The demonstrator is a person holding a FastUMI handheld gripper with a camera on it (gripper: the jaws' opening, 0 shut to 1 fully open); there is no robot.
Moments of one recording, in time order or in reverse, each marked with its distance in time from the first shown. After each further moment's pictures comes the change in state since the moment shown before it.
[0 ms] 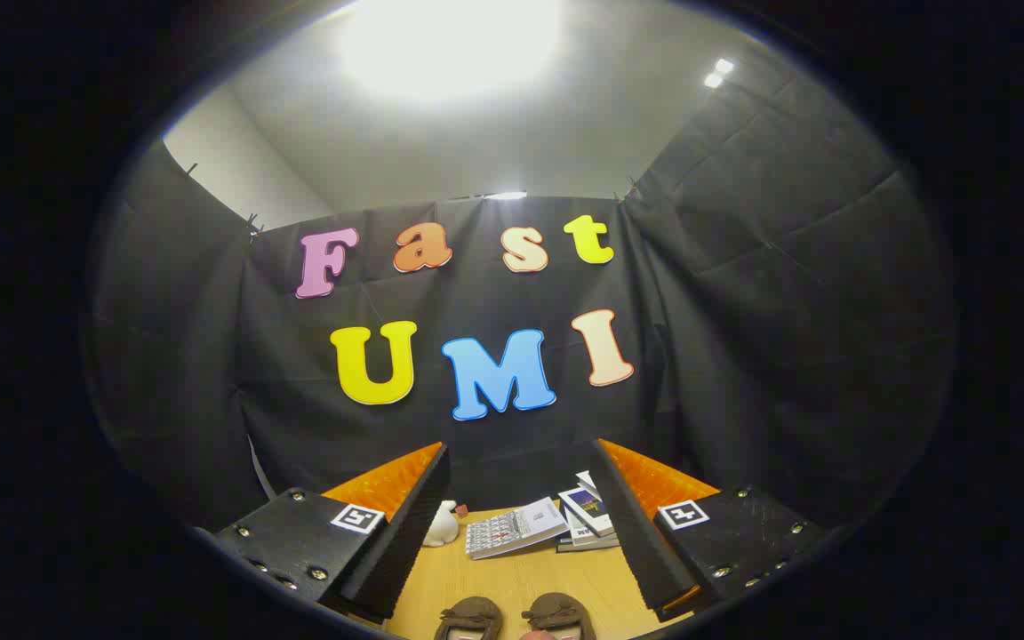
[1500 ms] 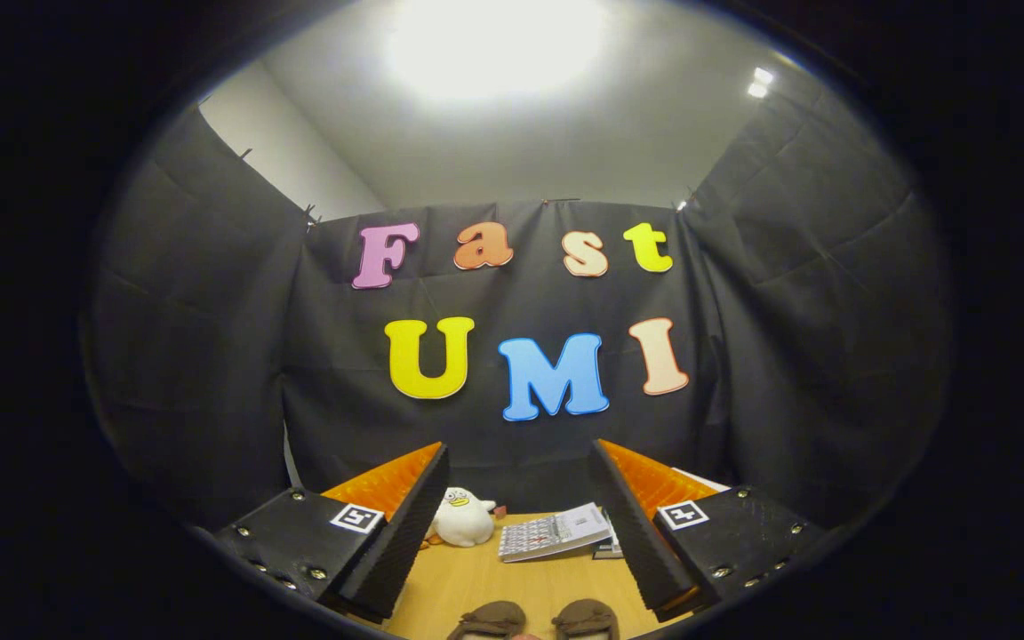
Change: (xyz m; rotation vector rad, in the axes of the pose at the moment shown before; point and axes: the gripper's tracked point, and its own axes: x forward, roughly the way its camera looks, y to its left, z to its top) arm 0.003 0.064 -0.043 -0.010 -0.008 0.161
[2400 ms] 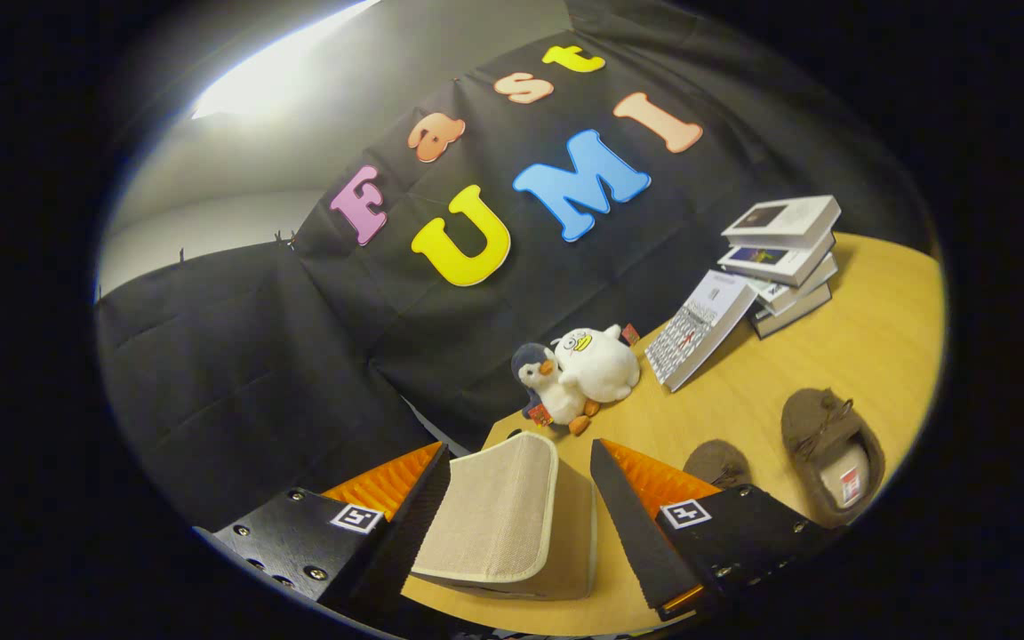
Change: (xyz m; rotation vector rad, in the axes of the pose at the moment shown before) arm -0.019 0.111 -0.175 0.671 0.466 0.228
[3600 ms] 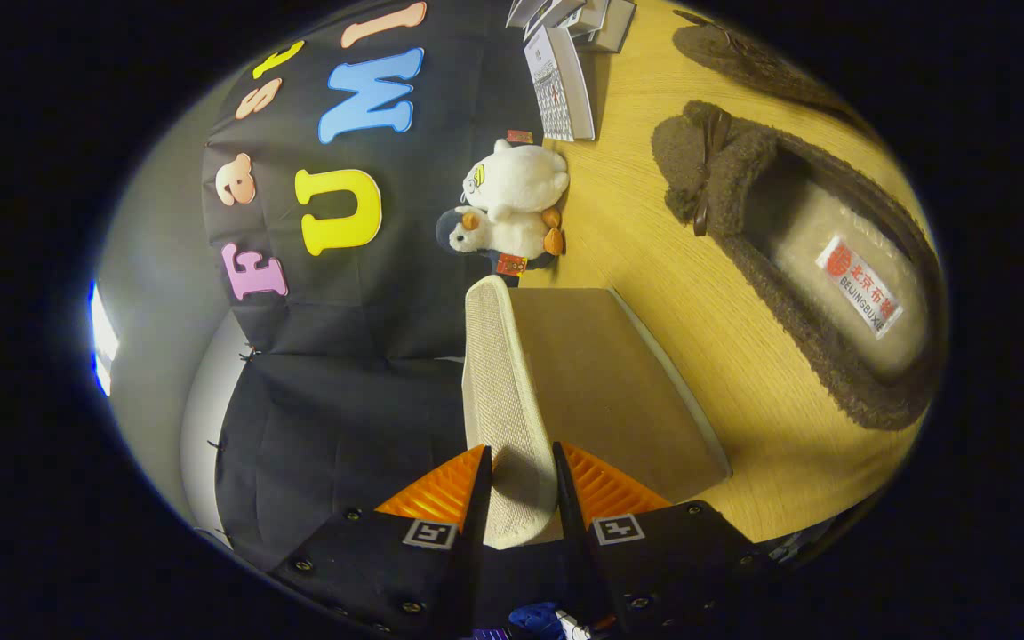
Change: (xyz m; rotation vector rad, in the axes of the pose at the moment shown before) arm 0.029 0.007 -0.127 0.720 0.400 0.084
